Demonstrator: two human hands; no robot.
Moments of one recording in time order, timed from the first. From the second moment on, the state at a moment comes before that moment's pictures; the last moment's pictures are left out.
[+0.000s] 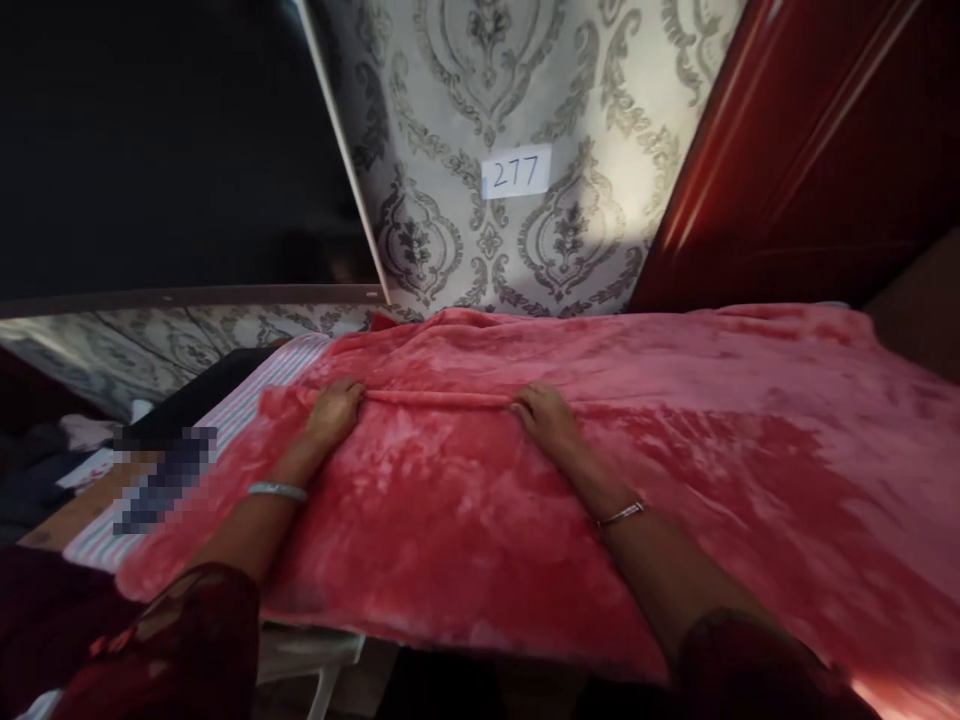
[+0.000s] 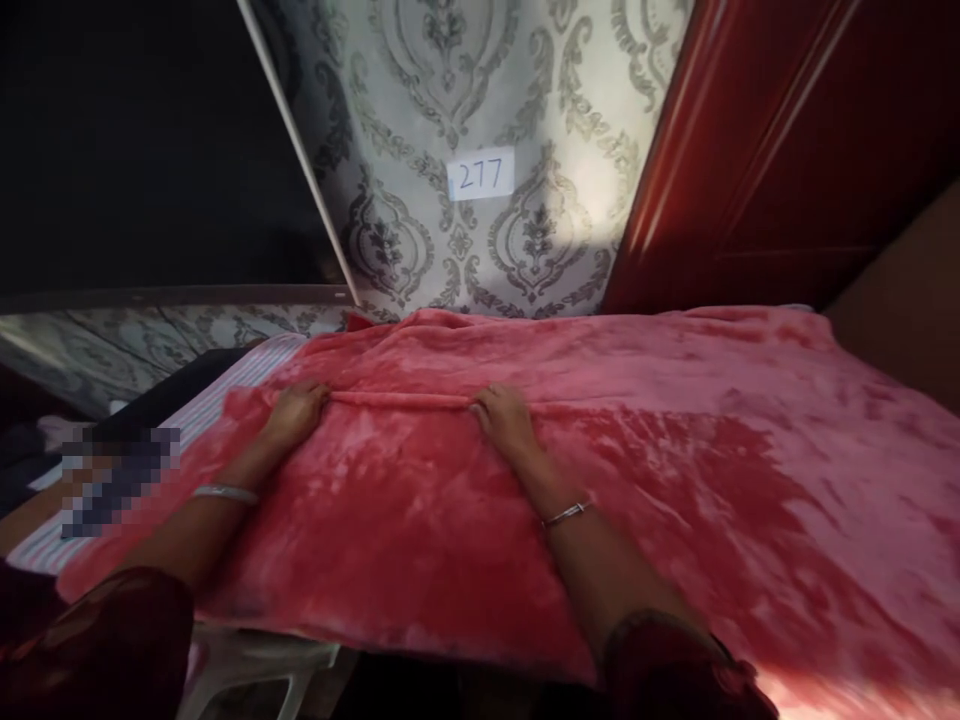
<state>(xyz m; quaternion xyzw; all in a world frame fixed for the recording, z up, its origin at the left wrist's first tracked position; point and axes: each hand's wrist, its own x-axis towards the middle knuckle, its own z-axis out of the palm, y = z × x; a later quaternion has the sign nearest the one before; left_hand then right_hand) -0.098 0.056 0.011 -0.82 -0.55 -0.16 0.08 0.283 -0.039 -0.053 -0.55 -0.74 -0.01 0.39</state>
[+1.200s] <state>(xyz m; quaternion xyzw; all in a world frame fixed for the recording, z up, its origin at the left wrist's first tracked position) 0.089 0.023 -0.010 -0.88 -0.31 -0.34 0.01 0.469 -0.131 -0.046 -0.68 -0.65 -0.04 0.33</state>
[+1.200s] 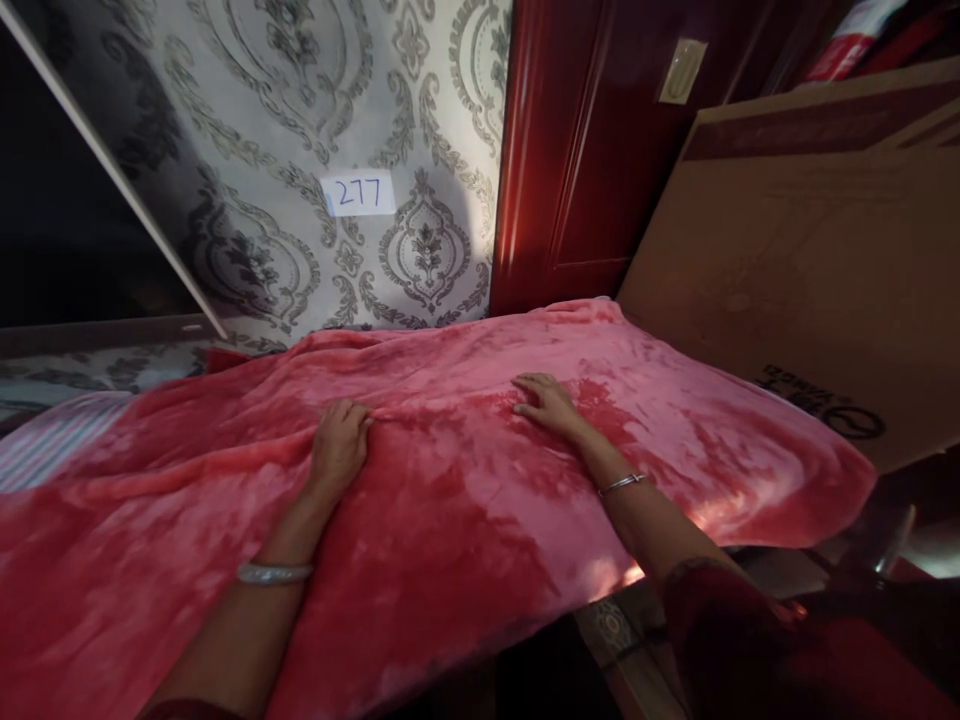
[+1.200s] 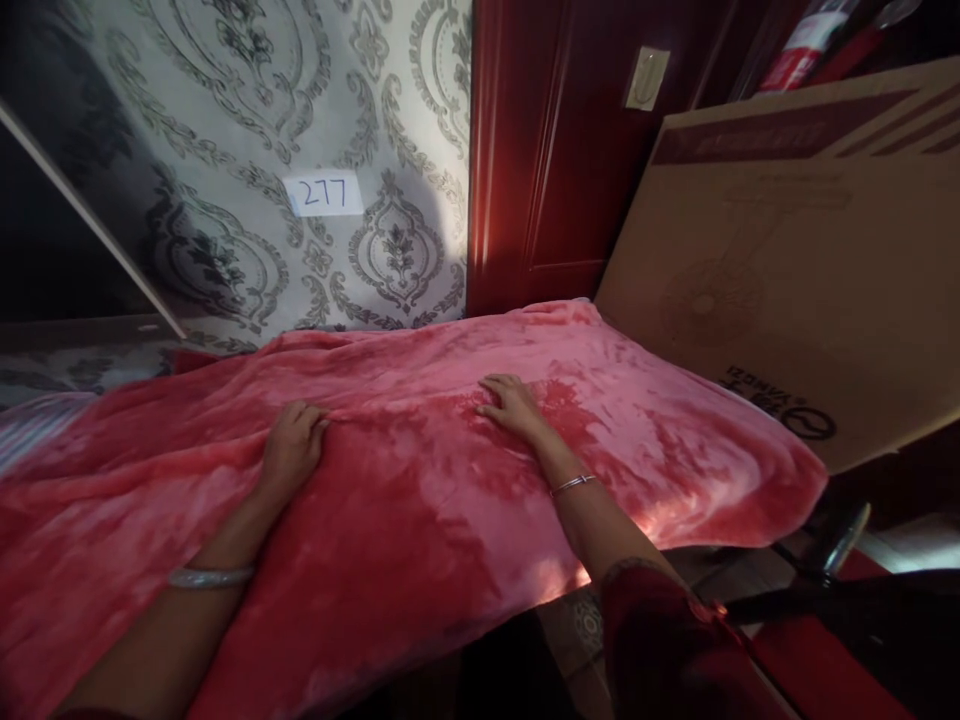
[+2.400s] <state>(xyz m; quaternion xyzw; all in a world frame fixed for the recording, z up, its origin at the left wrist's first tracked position) 0.085 0.010 -0.005 -0.91 -0.33 -0.24 0.04 0.439 -0.143 -0.035 -0.73 -0.50 -0.15 0.43</state>
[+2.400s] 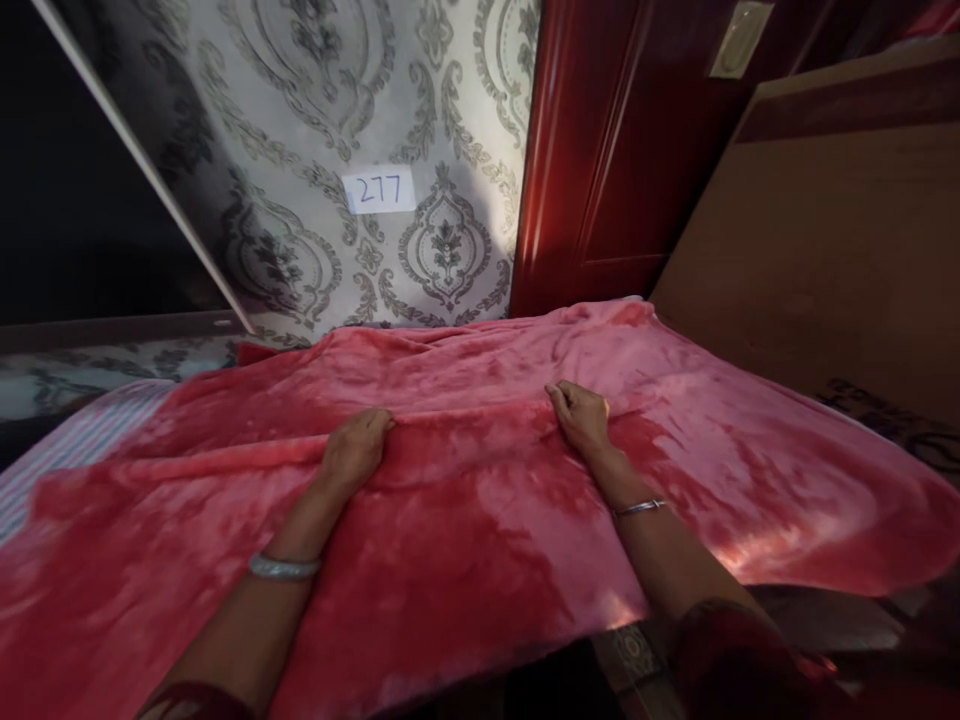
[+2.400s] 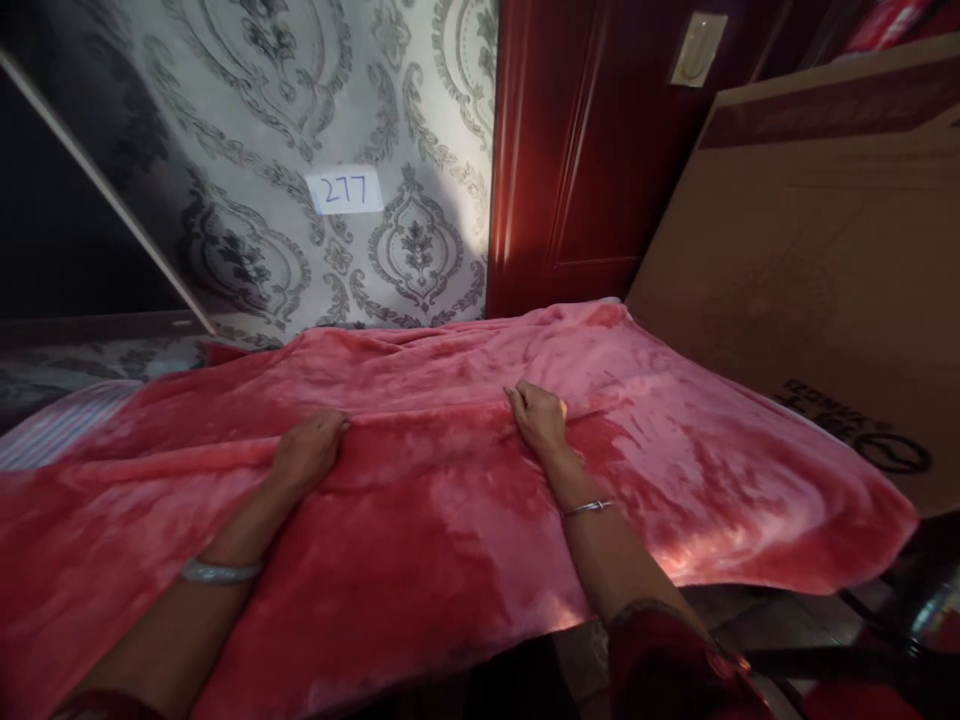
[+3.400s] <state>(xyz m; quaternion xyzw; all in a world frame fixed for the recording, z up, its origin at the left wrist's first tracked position) -0.094 0.027 0.027 -0.86 -0.50 -0.05 0.02 0.453 -0.153 -0.055 -0.79 -0.49 -0.07 0.38</state>
